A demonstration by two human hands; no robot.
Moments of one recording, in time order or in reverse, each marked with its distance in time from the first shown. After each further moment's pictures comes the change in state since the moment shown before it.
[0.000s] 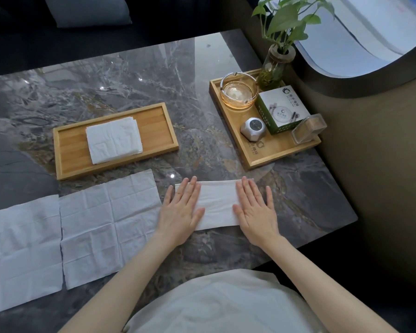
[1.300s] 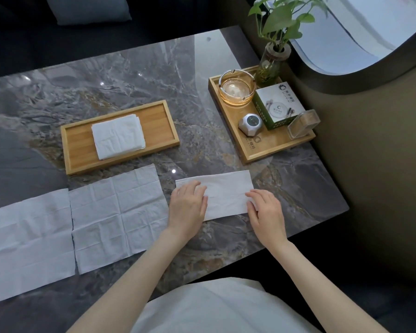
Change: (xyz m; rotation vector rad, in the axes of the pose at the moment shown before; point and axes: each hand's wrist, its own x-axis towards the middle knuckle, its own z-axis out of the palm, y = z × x) left_hand -0.011 0.032 -0.036 -0.235 0.205 -0.051; right_hand -0.032 0.002 -0.025 0.340 0.295 0.084
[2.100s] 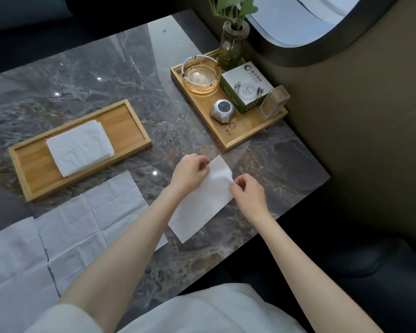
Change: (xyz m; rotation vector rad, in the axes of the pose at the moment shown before) left_hand 0.091 0.015 0.011 -0.333 -0.273 0.025; right_hand 0.021 -0.027 -0.006 0.353 -0.129 0.630
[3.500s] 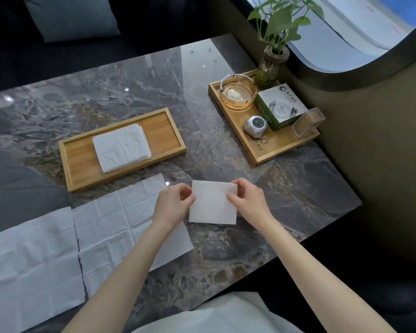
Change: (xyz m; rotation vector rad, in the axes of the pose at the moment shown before) left_hand -0.083 -0.053 -0.046 -0.155 0.200 -0.287; right_hand 0.002 -0.042 0.037 -0.010 -0.161 -0.256
